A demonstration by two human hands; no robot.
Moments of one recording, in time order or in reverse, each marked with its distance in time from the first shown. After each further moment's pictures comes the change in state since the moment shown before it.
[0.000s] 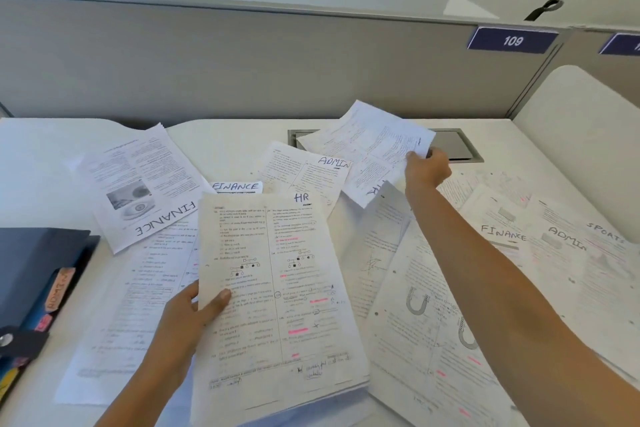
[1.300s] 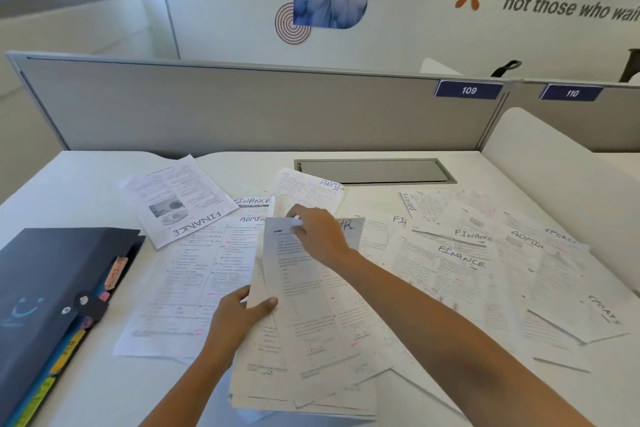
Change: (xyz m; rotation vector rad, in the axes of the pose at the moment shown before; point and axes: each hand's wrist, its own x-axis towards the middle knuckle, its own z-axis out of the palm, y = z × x) left_hand -0.057 -0.021 0.011 0.207 -0.087 0.111; right_hand -0.226 -0.010 -0.043 -0.544 -0.758 -0.954
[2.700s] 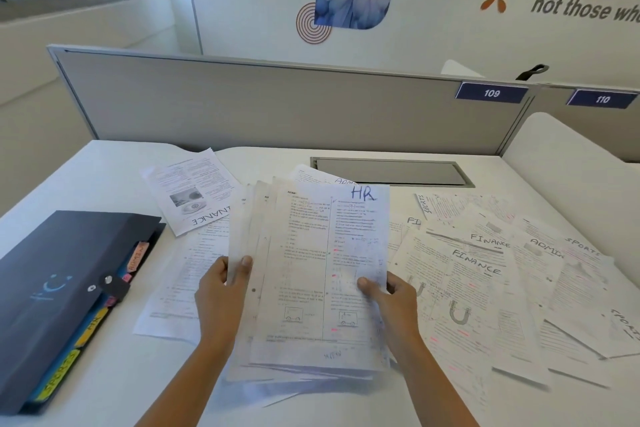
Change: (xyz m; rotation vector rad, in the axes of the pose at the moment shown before) left_hand -0.011 0.013 -0.014 -0.009 0.460 0.242; right_hand -0.136 0.048 0.005 1.042 0.238 0.729
